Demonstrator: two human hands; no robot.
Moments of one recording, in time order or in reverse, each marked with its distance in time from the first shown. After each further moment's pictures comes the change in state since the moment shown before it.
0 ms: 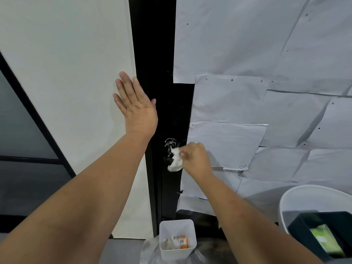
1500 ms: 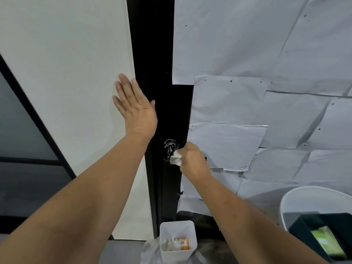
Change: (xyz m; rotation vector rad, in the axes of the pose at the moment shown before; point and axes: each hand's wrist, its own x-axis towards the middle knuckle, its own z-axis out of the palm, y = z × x) left_hand -0.001 0.003 0.001 0.018 -0.003 -0.027; right_hand 0.003 0.002 0.010 -0.159 -0.010 -0.122
